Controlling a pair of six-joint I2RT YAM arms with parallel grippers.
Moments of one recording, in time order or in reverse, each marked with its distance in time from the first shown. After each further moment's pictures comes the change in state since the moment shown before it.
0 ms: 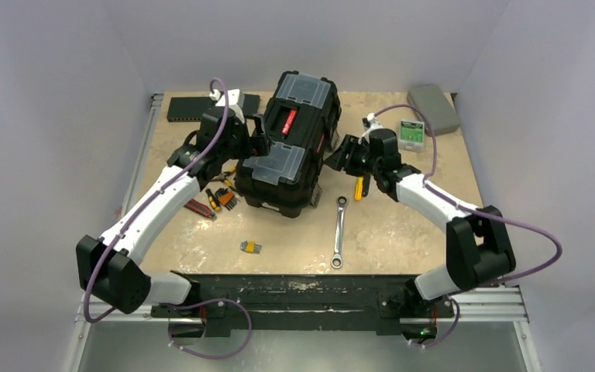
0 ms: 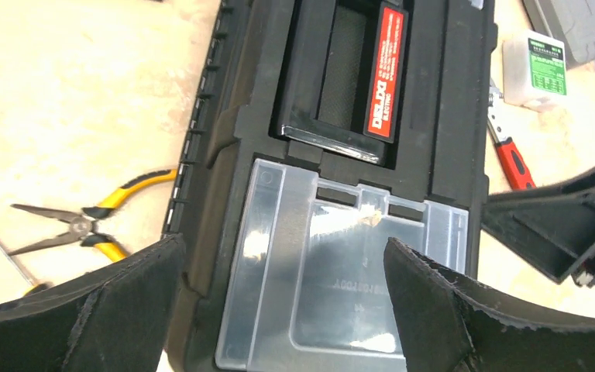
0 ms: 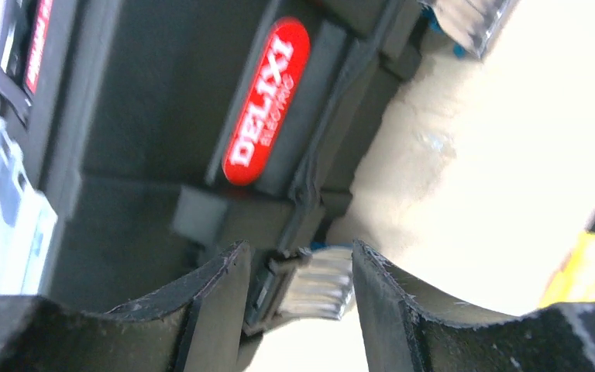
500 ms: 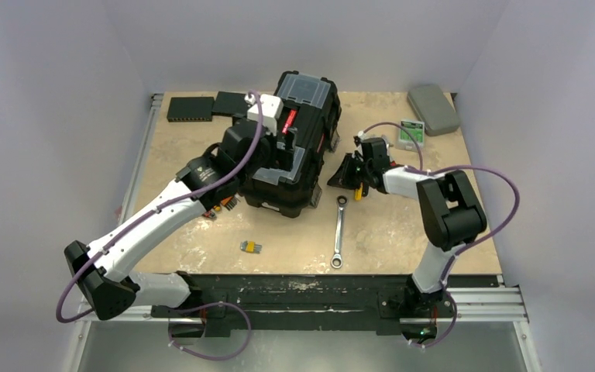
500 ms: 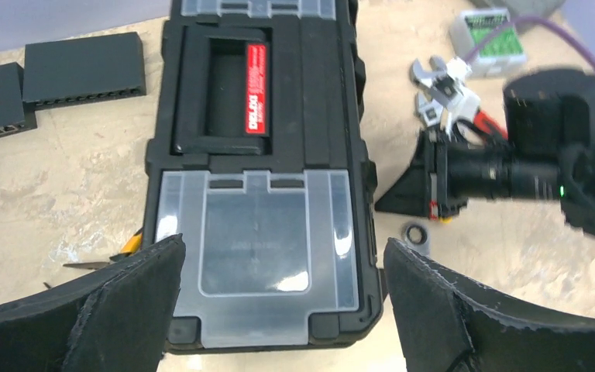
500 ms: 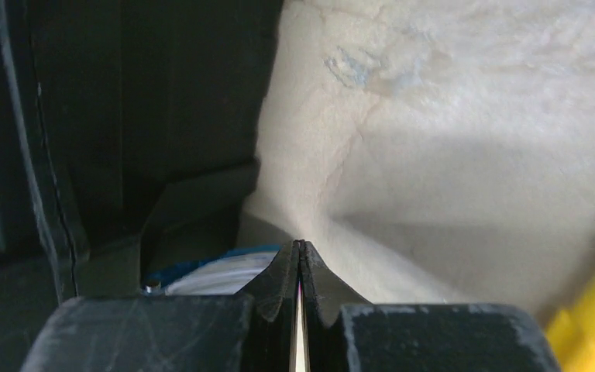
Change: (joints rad) left arm -0.333 -0.082 0.122 -0.055 -0.319 0.187; right arm -0.057 0.249 -0.037 0.018 -0.139 0.003
